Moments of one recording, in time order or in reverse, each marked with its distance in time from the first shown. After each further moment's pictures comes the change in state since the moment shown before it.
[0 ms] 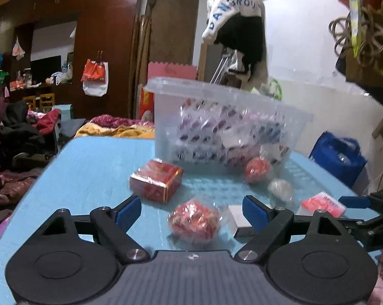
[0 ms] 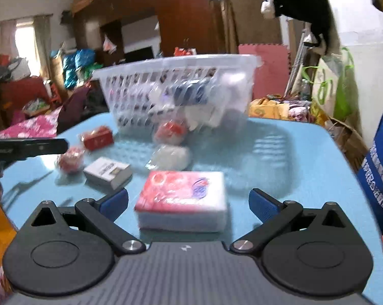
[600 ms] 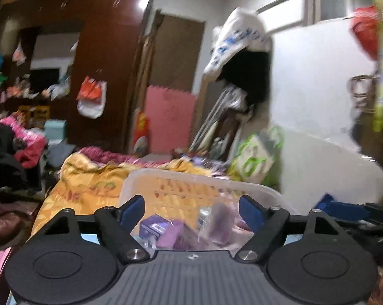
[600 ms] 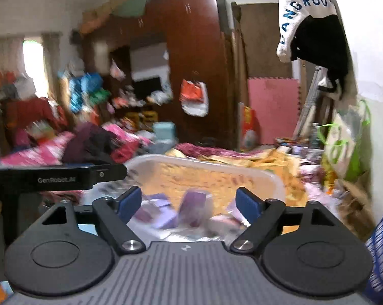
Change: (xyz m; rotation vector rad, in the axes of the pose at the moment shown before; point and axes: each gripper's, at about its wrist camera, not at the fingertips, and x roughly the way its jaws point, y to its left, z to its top) left arm 0.036 -0.010 0.137 -0.071 -0.142 -0.054; right arm -0.003 -0.003 0.145 -0.008 -0.175 0.091
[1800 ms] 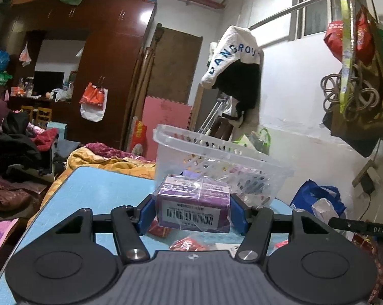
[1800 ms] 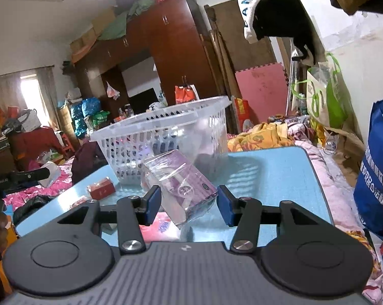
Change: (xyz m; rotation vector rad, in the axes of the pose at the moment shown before) left arm -0.106 0.029 -0.107 -0.036 -0.067 -0.030; right arm -0.074 -0.057 -0.122 0.175 -0.032 -0.010
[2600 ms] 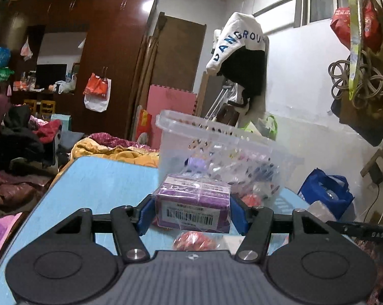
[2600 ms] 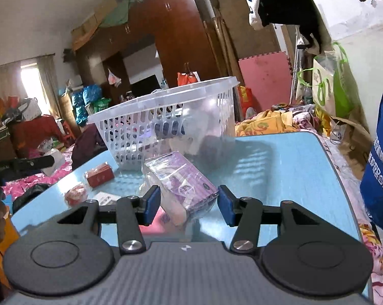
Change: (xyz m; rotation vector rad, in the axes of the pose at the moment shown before) left arm 0.020 -0.002 -0.004 0.008 0.068 0.036; right arm 0.022 0.002 -0.009 -0.012 0.077 0.003
